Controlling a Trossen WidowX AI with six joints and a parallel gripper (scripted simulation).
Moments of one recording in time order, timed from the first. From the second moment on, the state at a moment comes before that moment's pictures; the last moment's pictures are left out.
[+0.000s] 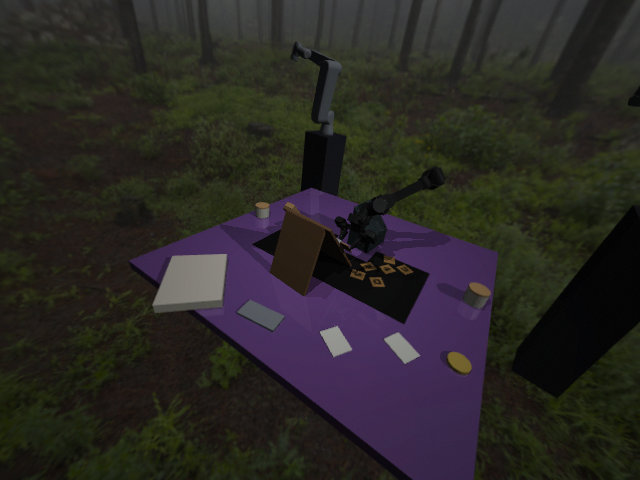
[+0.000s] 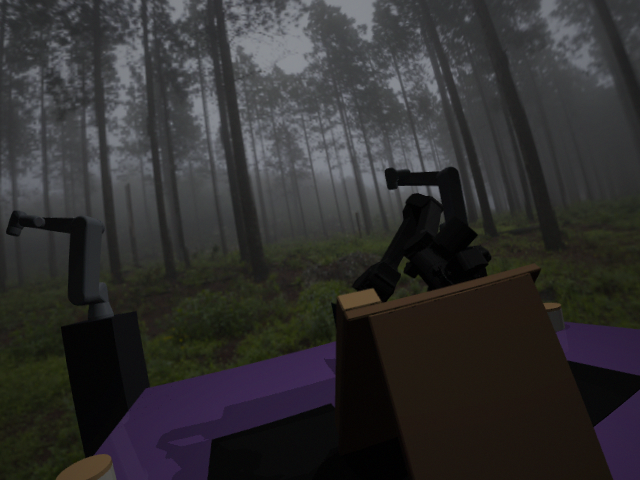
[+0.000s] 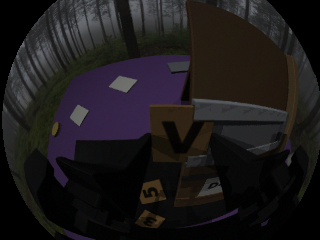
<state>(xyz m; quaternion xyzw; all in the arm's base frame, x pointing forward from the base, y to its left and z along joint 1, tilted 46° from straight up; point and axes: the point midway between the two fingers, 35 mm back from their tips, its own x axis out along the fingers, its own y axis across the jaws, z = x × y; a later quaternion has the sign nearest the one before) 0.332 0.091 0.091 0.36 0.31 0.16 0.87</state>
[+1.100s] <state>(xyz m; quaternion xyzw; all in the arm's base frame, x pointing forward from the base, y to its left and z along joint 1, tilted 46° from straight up) 0.333 0.079 0.079 0.36 0.31 0.16 0.87</state>
